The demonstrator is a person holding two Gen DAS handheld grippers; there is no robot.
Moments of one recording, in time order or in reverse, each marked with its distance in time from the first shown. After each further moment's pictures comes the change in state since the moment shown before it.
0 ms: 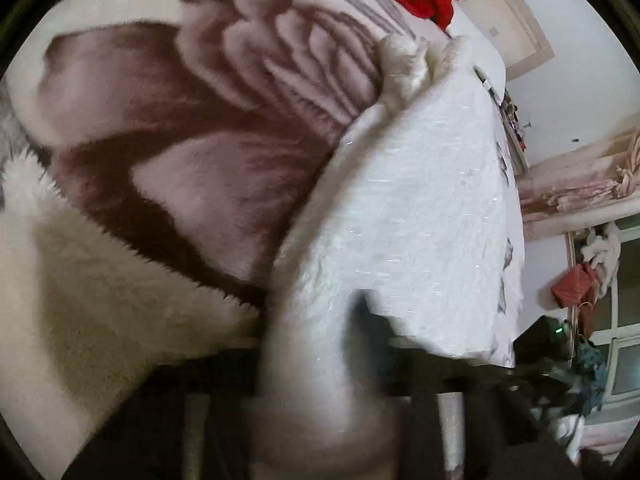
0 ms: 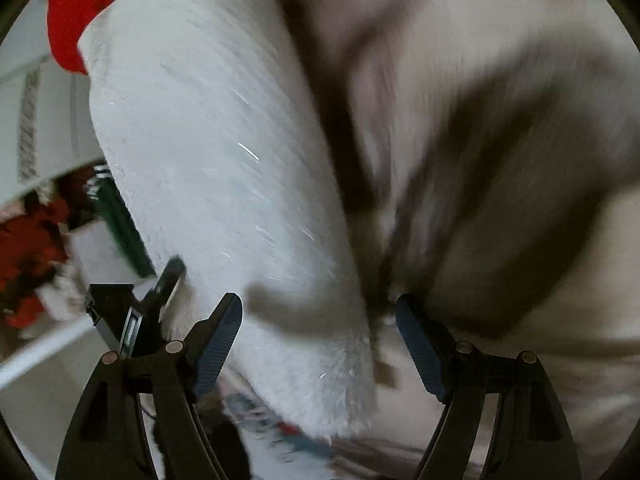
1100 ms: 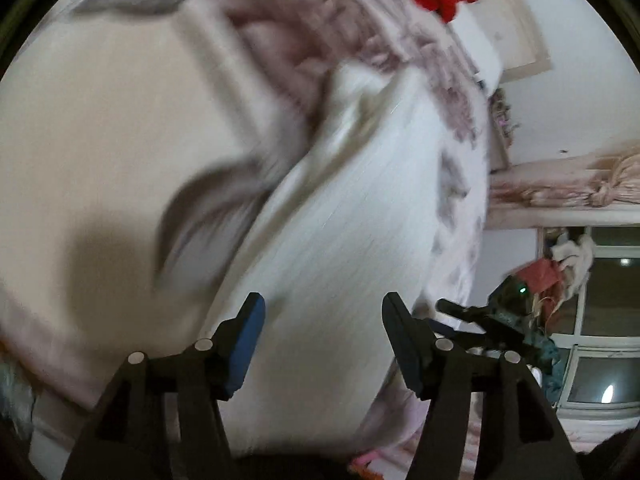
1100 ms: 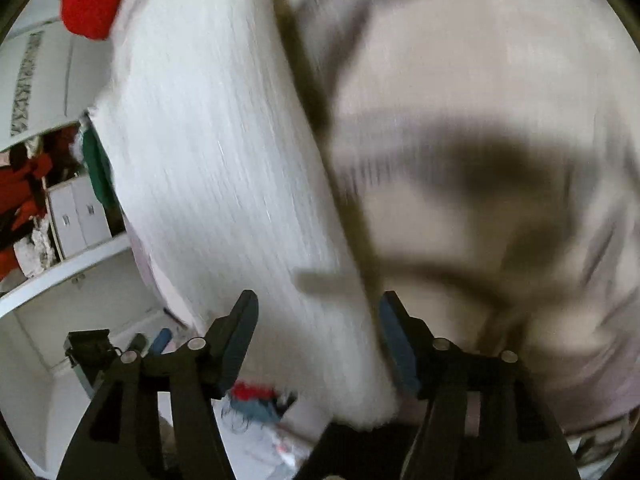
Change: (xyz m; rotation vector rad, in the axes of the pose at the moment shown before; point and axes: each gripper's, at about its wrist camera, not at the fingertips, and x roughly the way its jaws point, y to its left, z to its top) left arm -0.118 -0.034 -0.128 -0.146 0.091 -0.080; right arm -0.122 -0.058 -0.132 -0.093 -0.014 -0.161
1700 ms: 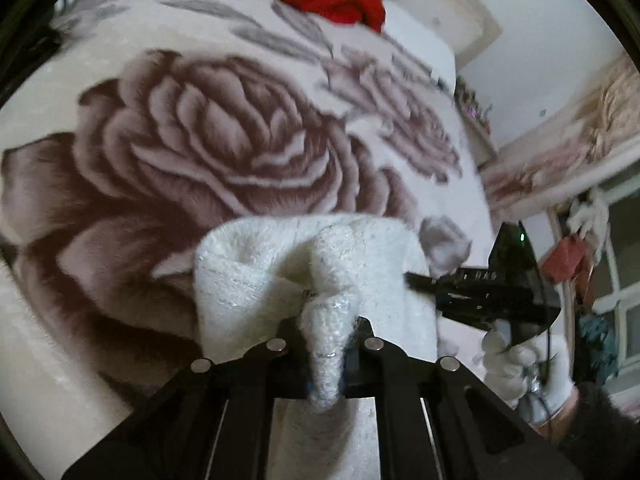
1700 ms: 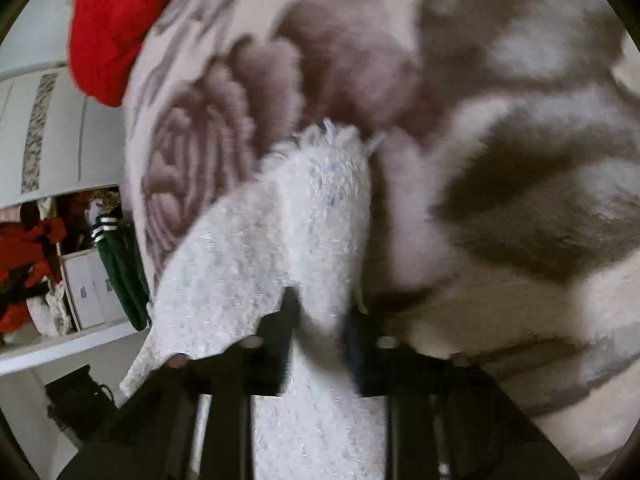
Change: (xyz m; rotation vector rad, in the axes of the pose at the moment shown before) left arm 0.087 -0.084 0.144 0.287 -0.152 0.022; right arm 0.004 0.077 0.253 -0.022 -0.216 0.071
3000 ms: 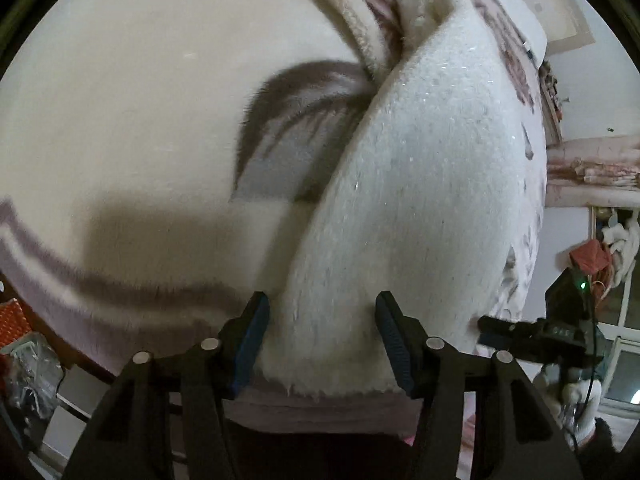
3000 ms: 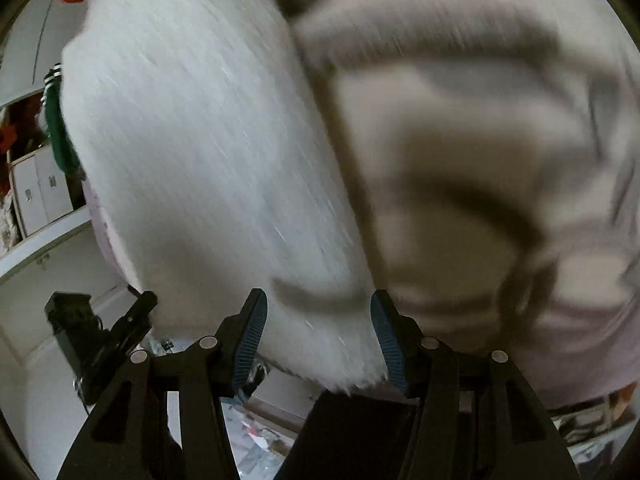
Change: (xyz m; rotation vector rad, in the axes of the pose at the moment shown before) left arm -0.082 0.060 -0.264 -0.289 0.232 0.178; right arm -0.029 -0.100 -0.324 0.009 0.336 -0.204
